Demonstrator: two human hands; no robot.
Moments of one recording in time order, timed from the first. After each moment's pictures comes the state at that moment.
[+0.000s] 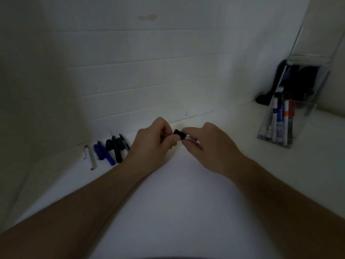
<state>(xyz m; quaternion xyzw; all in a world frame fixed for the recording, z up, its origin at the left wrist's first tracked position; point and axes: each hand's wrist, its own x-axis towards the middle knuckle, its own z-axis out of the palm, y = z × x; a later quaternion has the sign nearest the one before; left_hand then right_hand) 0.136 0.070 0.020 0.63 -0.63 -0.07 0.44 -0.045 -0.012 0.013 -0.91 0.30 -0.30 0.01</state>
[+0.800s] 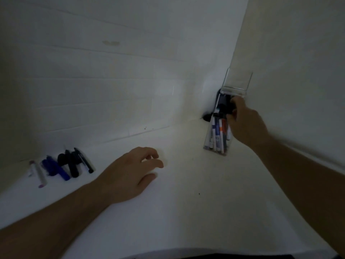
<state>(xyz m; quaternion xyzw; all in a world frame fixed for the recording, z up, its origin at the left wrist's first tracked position) 0.115 0.080 -0.002 0.44 -0.85 0.12 0.27 -0.222 -0.063 0.108 -0.75 0.56 -0.34 -0.11</state>
